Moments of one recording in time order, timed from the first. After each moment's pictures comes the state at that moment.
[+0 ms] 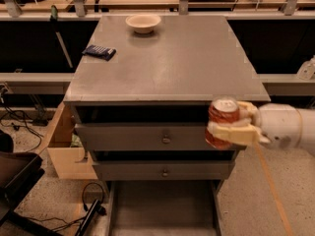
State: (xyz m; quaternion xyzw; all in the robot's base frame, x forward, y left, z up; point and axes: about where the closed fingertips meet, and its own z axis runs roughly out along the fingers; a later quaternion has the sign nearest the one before) arm 0.454 -0.138 0.877 -0.43 0.60 0.43 0.51
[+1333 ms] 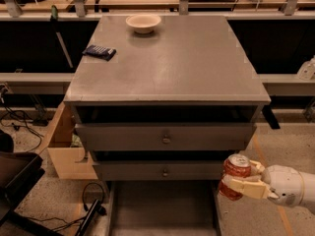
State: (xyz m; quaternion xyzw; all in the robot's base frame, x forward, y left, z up) arm 0.399 -0.200 0.723 -0.34 0.65 0.50 0.47
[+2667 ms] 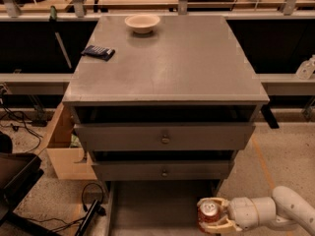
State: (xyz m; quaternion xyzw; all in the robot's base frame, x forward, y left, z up) arm 0.360 -0.160 0.518 -0.50 0.54 0.54 0.42
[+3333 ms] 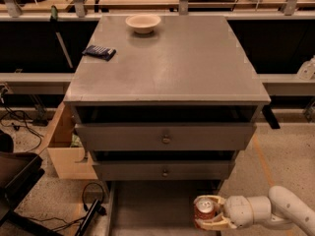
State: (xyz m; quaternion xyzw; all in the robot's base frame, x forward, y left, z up) arm 0.373 -0.152 0.506 -0.49 0.55 0.52 0.43
